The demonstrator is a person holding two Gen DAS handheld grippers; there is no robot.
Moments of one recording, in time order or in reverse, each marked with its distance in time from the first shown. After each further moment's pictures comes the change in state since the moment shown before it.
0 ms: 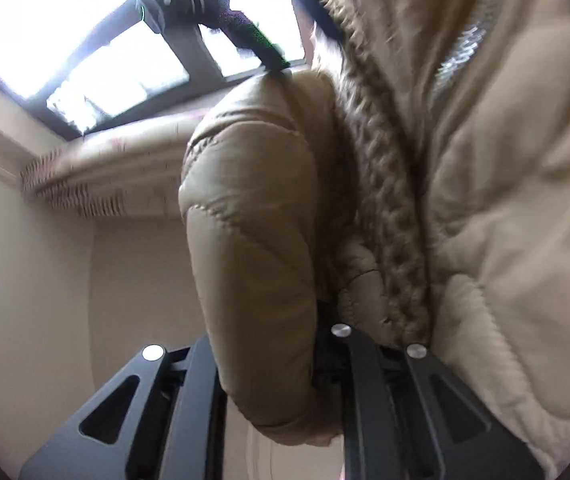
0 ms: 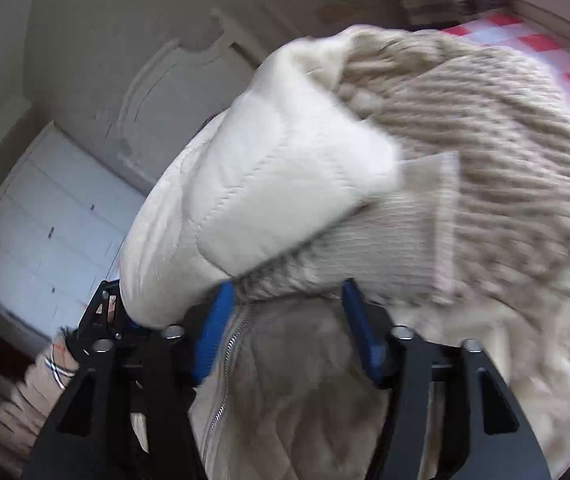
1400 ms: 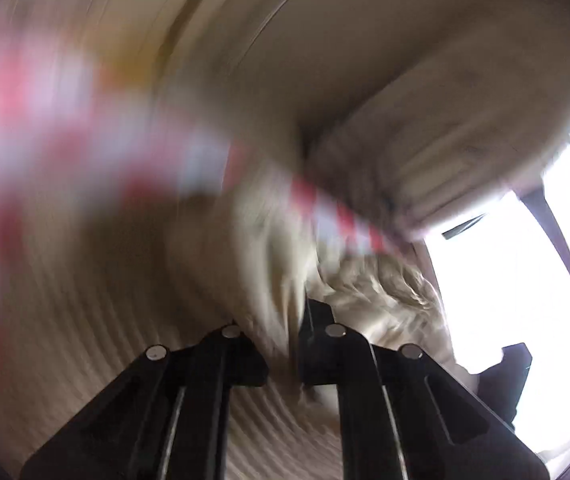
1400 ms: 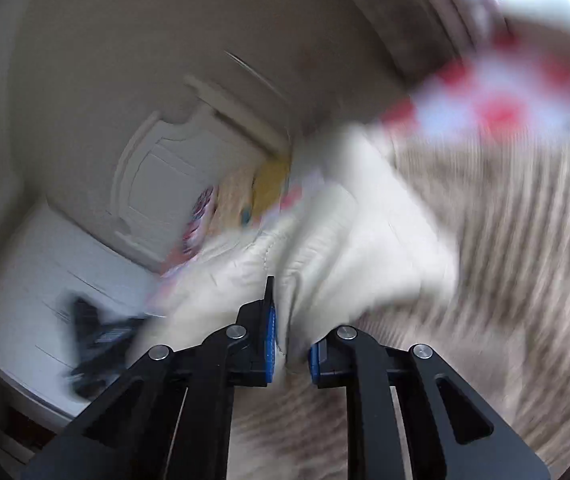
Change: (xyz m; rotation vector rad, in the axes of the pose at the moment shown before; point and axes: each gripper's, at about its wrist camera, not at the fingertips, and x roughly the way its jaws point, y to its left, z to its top) left arm 0.165 0.119 -0.176 -2.050 0.600 -0.736; right arm 0.075 0.067 0.135 -0.011 -0.247 -0.056
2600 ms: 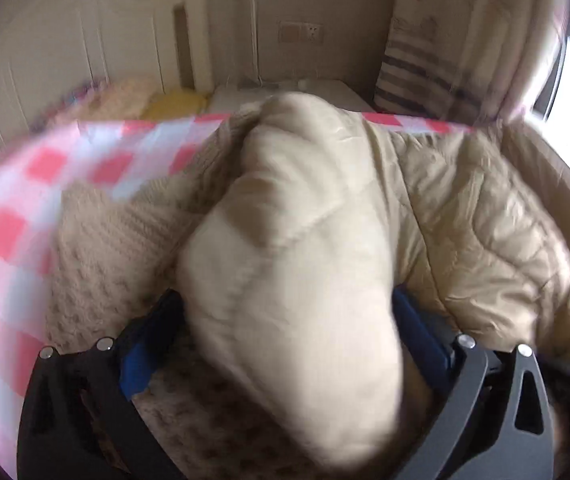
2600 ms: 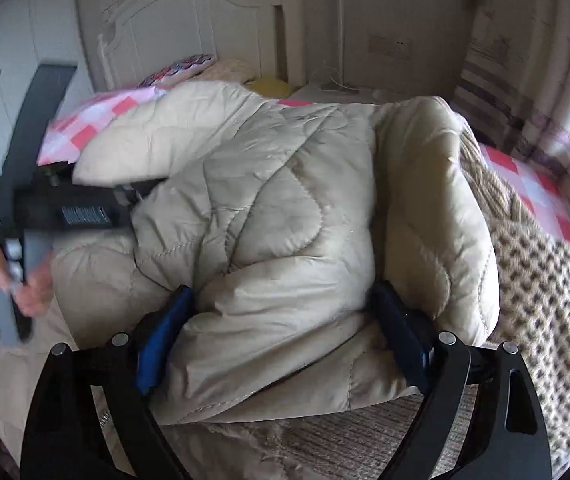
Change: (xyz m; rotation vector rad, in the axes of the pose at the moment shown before) left arm 0.078 0.003 -0.057 0.233 0.210 0.379; right arm 0.061 0.009 -0.085 -0.615 0.282 -0.247
